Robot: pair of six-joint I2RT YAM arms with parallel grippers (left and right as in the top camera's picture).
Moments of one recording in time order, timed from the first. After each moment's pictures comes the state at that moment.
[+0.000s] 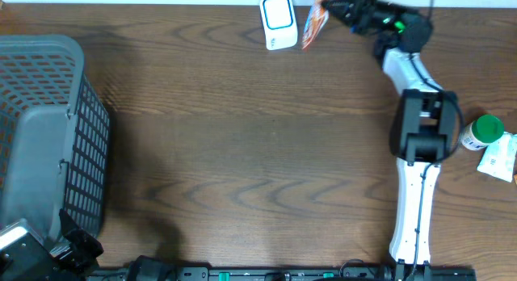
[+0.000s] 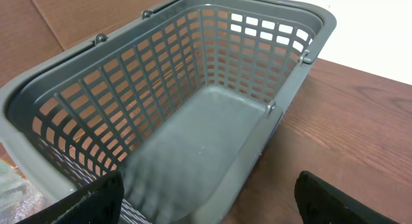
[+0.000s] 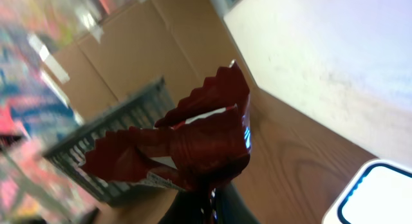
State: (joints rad) left arm -0.27 0.34 1.17 -1.38 -0.82 -0.38; right arm -0.04 2.64 2.15 1.50 -1.39 1.53
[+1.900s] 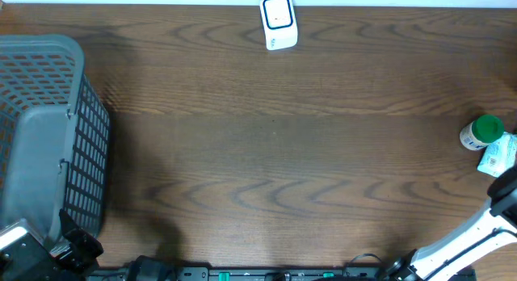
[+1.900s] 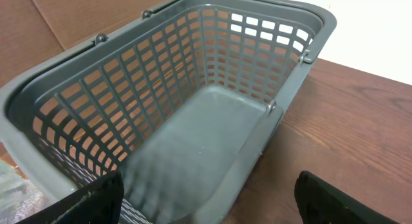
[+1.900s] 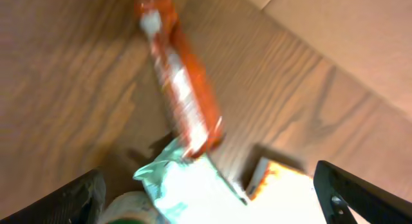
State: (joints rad) left arm -0.27 0.34 1.17 -1.38 -0.82 -0.38; right arm -0.77 2.18 2.14 -1.11 0.16 0.19
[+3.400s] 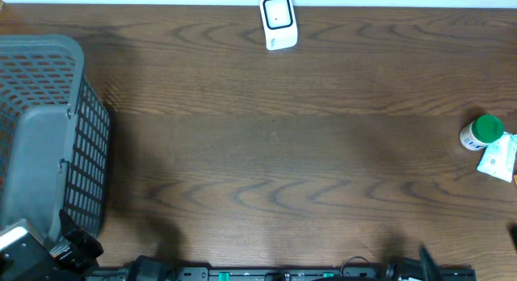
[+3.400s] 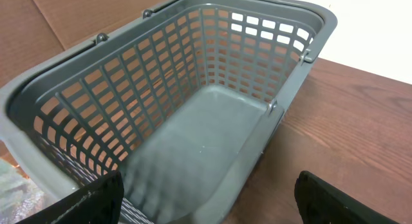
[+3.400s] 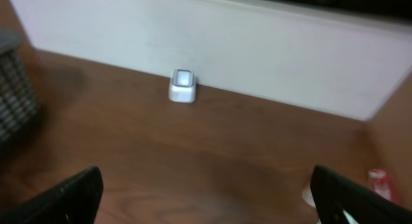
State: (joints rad) left arm -0.27 0.34 1.17 -1.38 -0.82 -0.38; right arm -0.23 0.77 2.14 -1.69 -0.40 -0.19
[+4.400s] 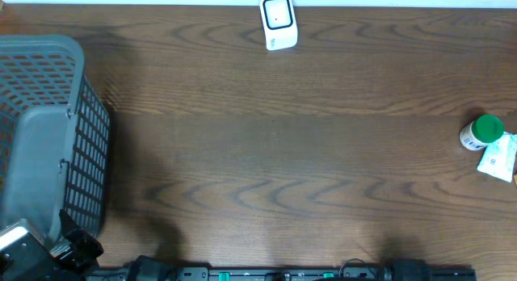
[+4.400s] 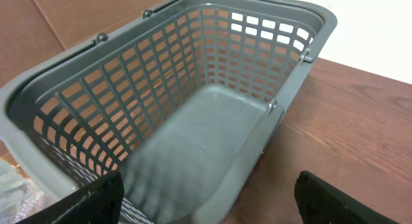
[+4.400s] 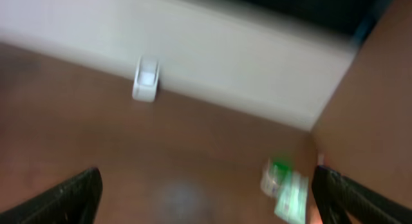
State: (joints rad) left arm -0.27 0.34 1.17 -1.38 -0.82 -0.38; right arm -0.03 0.22 1.68 -1.60 -0.10 -0.25
